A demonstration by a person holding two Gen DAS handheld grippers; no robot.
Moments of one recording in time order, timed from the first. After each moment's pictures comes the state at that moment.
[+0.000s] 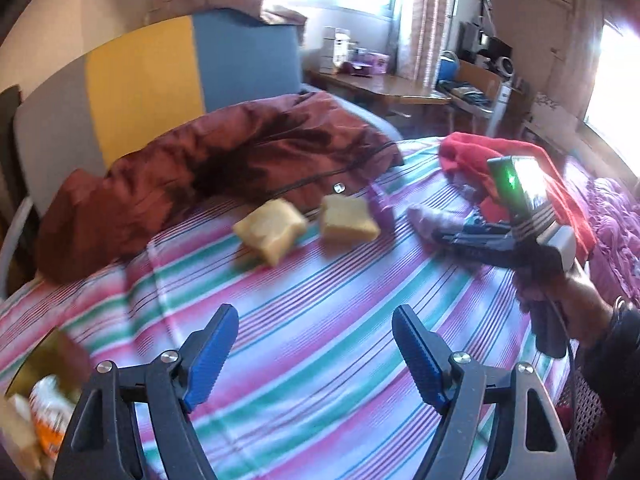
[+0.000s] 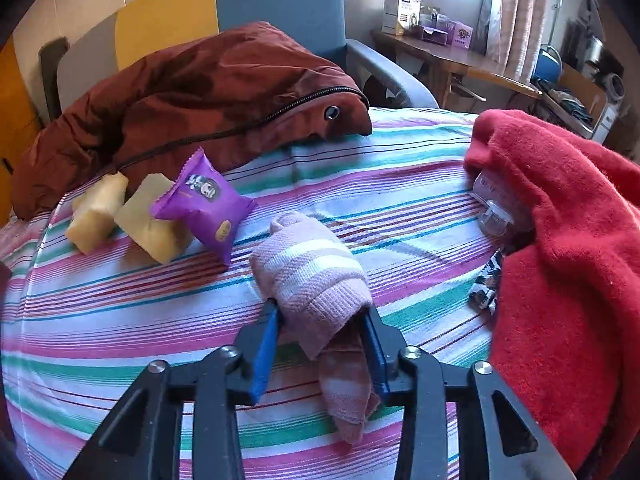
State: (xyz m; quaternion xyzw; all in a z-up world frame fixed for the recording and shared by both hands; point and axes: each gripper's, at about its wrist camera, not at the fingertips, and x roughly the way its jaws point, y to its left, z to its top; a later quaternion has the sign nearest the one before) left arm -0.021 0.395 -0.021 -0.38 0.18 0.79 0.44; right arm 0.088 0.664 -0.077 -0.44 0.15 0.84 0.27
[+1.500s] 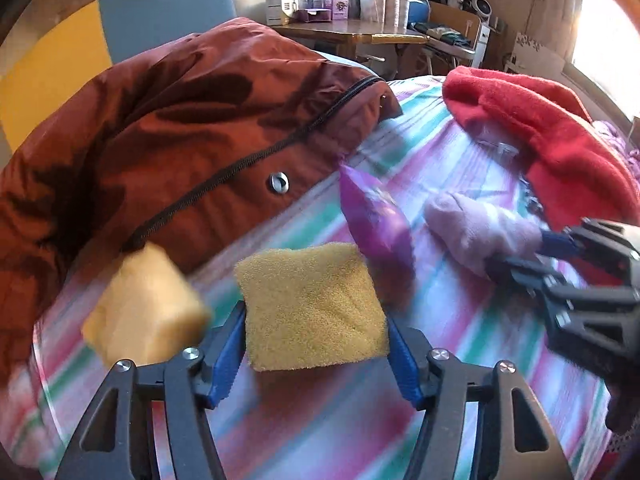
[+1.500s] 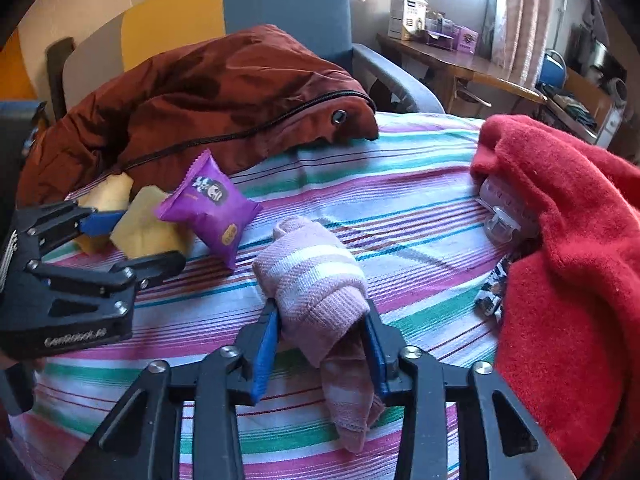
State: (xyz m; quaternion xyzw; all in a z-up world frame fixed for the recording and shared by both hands) left arm -0.060 0.539 -0.111 -0.41 0.26 0.74 0.47; right arm 0.084 0.662 -0.078 -0.44 0.14 0.85 0.26
